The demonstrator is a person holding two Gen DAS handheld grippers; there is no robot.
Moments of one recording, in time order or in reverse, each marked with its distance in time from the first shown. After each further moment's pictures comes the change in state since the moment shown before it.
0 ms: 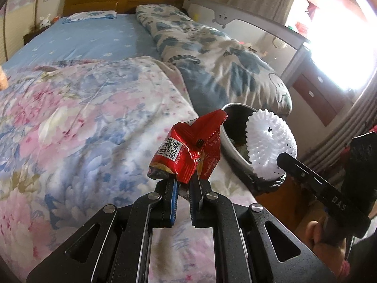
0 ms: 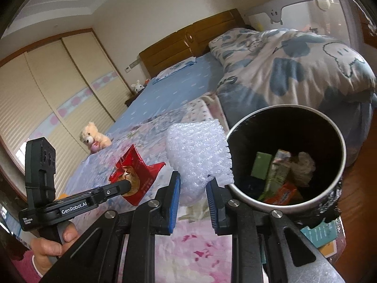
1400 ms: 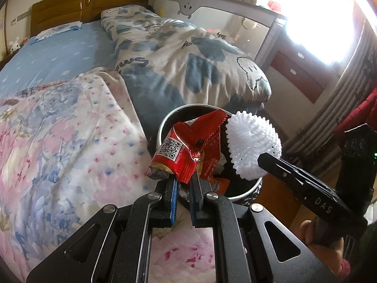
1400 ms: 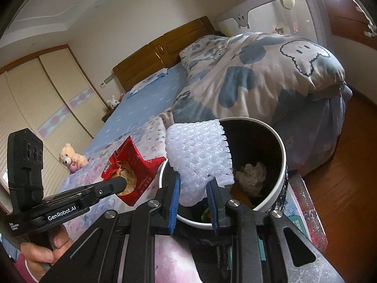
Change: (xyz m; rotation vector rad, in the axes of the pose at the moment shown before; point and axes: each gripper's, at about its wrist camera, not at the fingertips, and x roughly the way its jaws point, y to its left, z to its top) left arm 0.048 -0.093 0.033 0.160 0.034 -0.062; right arm -0.023 -0.068 0.019 0.088 -0.050 -0.120
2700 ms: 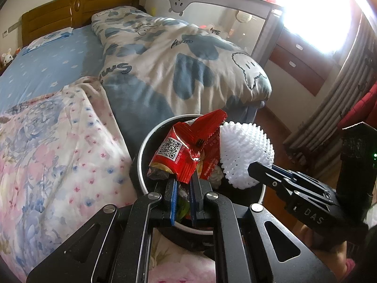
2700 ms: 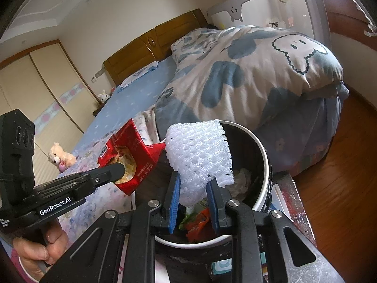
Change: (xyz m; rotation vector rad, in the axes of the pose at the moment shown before) left arm 0.037 -0.027 0.031 0.054 0.016 0.009; right arm 0.024 -0.028 0.021 0.004 0.057 -0.044
